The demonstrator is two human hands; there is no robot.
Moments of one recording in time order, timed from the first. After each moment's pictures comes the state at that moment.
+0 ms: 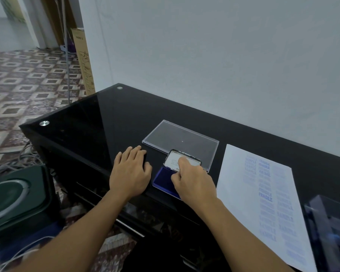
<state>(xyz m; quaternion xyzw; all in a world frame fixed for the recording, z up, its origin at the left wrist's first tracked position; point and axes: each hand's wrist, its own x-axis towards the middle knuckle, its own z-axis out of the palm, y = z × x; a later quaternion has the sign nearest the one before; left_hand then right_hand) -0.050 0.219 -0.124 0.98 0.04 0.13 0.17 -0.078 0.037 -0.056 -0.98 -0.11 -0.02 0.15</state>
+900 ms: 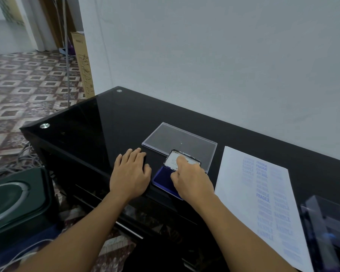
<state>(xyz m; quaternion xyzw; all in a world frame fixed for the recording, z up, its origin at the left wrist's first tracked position) -0.053 0.221 -0.122 0.97 0.04 0.13 0.18 -0.067 0.042 -0.055 -0.98 -0.09 0.01 0.16</state>
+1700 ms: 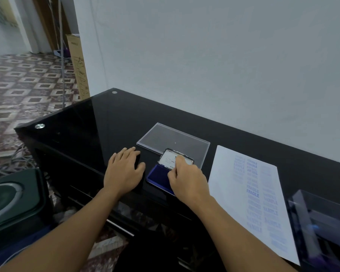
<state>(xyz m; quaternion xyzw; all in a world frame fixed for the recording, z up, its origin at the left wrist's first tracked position) -0.048 0.227 -0.122 0.97 0.04 0.11 0.23 -0.082 0.031 -0.058 -0.98 -0.10 -0.05 0.17</state>
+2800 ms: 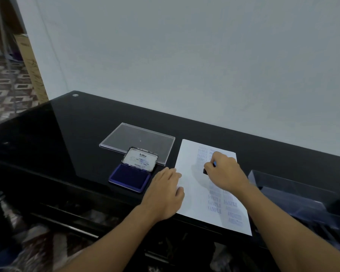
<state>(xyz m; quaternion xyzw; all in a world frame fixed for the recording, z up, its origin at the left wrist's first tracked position) -0.105 0.046 -0.103 0.93 -0.22 0.03 0.29 -0.093 -0.147 -0.025 -0.97 0.09 -0.03 0.21</state>
